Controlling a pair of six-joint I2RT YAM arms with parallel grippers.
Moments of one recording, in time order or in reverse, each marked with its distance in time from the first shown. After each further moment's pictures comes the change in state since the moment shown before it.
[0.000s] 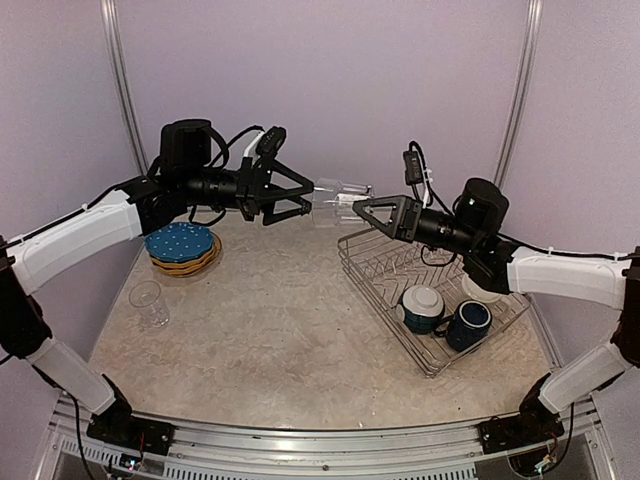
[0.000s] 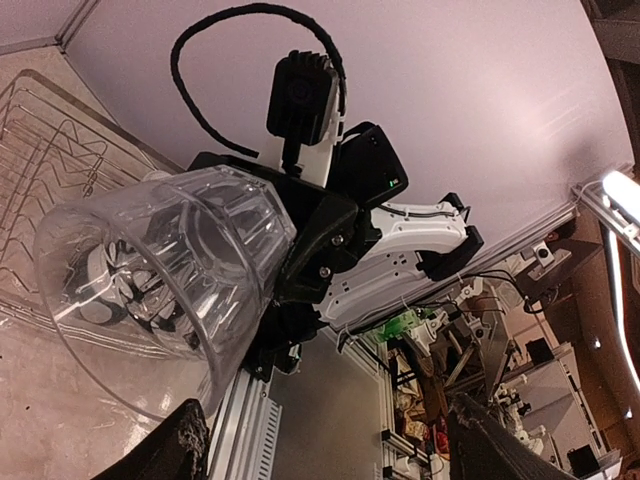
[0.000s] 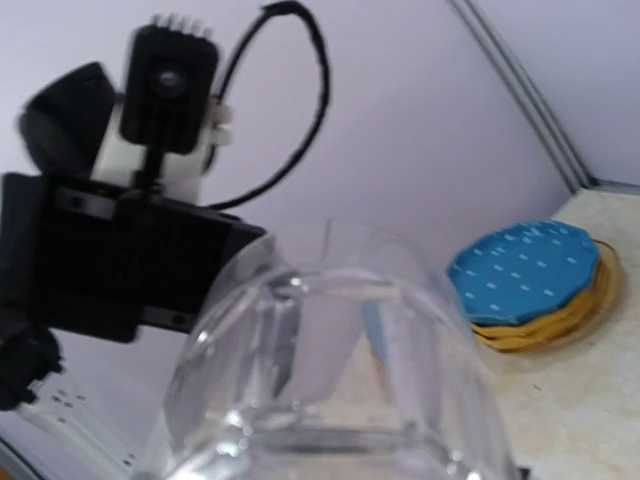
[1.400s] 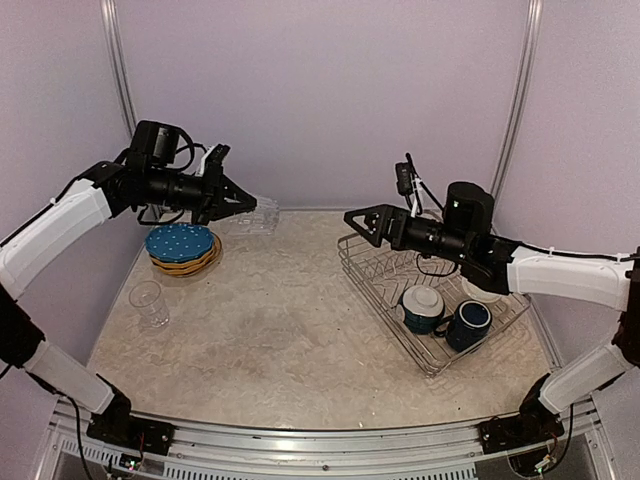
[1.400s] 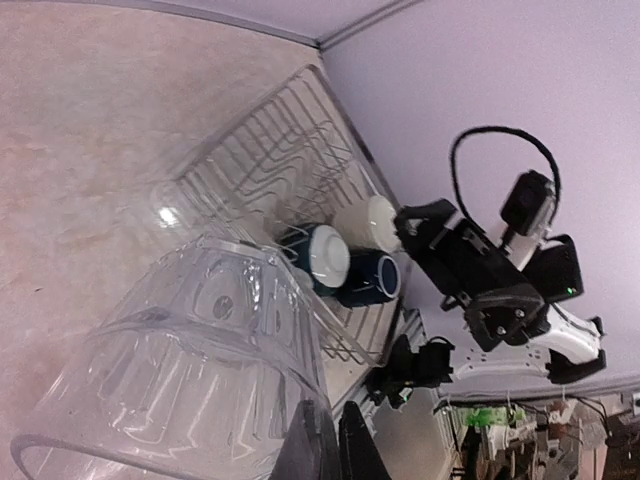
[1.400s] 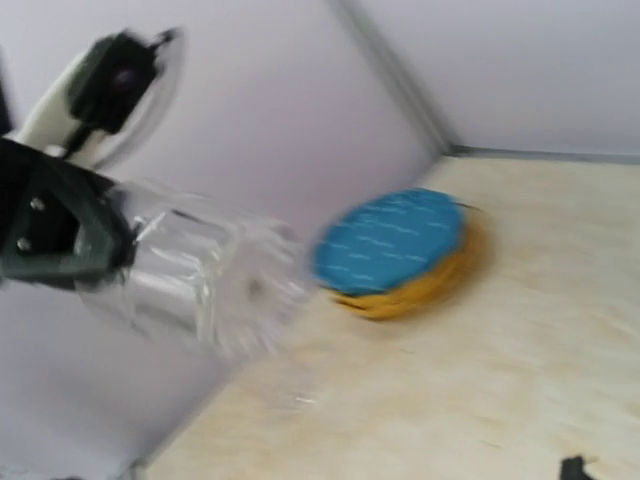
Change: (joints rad) left arm 0.170 -0.059 0.054 -0.447 -0.212 0.113; right arm 0.042 0.006 0.017 -0.185 0.212 -0.107
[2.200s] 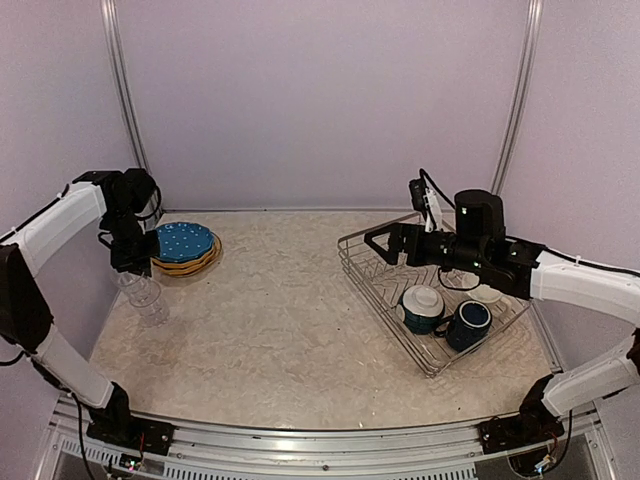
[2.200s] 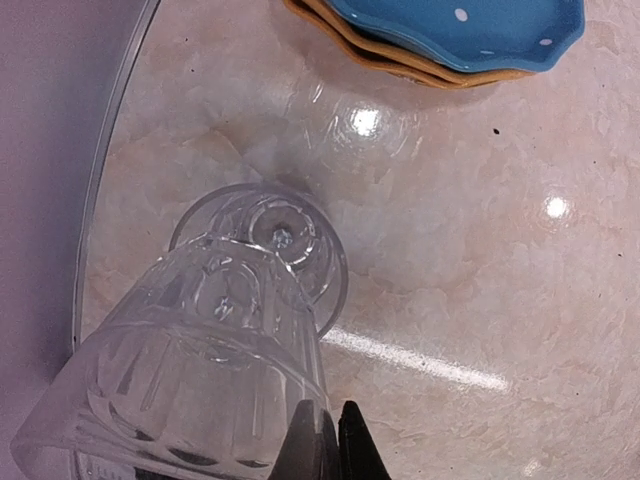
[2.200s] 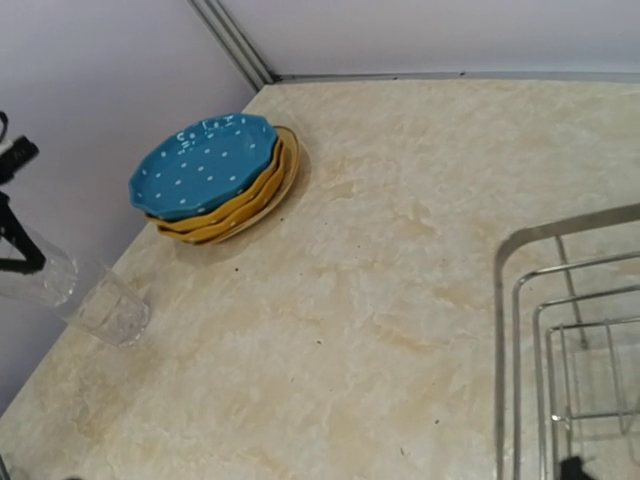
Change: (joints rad) left arm 0.358 0.061 -0.055 -0.758 -0.856 0.185; right arm -0.002 -0.145 -0.028 -0.390 0.219 -0.133
